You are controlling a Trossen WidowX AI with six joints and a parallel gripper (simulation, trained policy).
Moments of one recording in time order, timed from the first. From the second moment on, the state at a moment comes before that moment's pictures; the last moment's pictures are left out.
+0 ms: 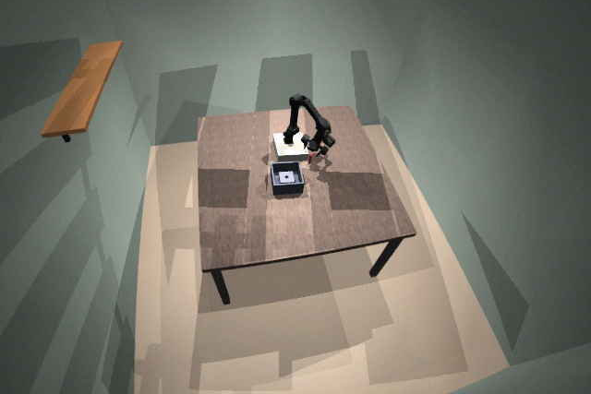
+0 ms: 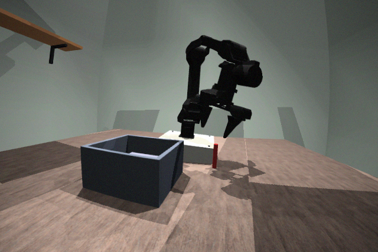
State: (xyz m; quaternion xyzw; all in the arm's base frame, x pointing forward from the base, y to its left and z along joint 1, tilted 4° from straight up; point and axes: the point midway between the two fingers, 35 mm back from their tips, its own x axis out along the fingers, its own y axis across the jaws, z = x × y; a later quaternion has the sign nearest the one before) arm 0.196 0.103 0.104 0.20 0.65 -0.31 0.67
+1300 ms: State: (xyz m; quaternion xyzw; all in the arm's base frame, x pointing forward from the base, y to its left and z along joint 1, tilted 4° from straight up) arm 0.187 0.119 0.017 0.17 0.65 -0.30 0.68
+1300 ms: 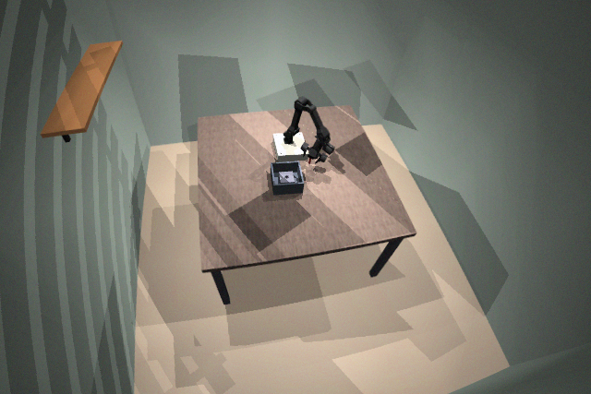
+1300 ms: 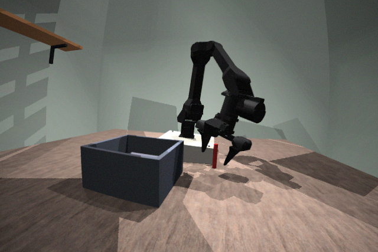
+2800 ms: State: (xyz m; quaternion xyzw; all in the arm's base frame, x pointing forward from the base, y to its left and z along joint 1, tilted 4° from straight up) arm 0.228 0.059 0.112 0.19 0.57 -0.39 0.70
